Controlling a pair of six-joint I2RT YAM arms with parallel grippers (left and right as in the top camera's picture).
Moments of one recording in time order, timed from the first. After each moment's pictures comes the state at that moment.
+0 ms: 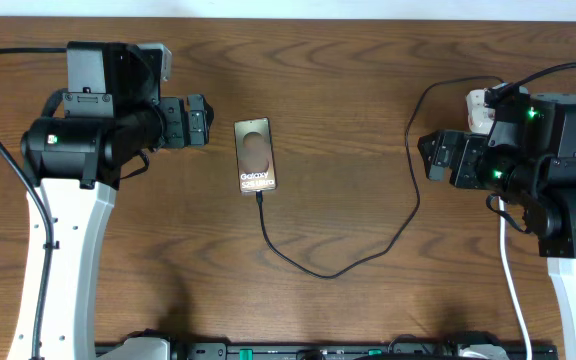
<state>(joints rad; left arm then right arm) -0.05 1.39 1.56 -1.07 0.19 -0.09 0.06 1.16 1.39 -1.07 -0.22 0.23</state>
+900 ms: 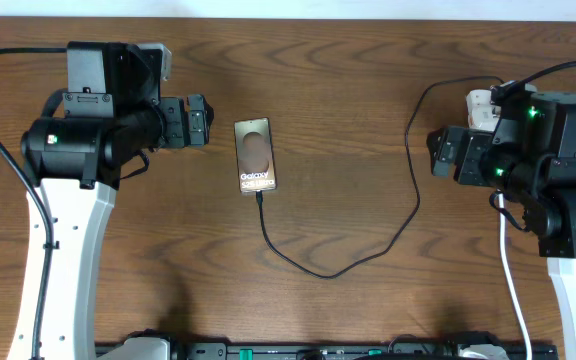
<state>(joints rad) -0.05 1.39 1.56 -1.07 0.19 -0.09 0.06 1.16 1.39 -1.05 -0.12 0.23</state>
